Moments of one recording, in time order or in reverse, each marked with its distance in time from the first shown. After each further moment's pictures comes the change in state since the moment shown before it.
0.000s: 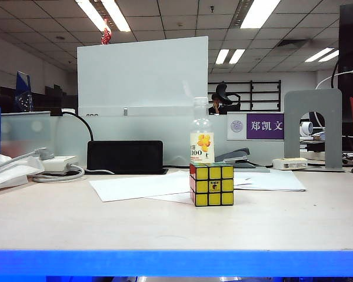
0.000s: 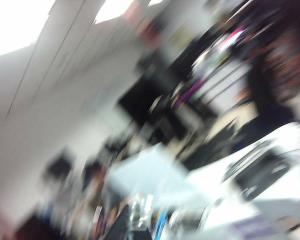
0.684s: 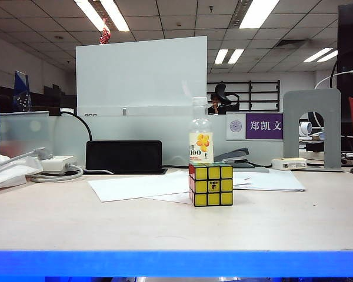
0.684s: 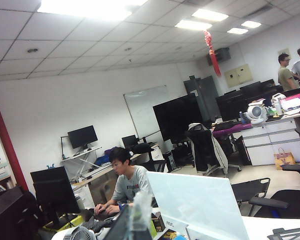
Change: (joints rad) left arm 0.000 0.000 0.000 -0.056 0.032 0.000; right arm 0.076 -0.015 0.476 0.139 0.130 0.192
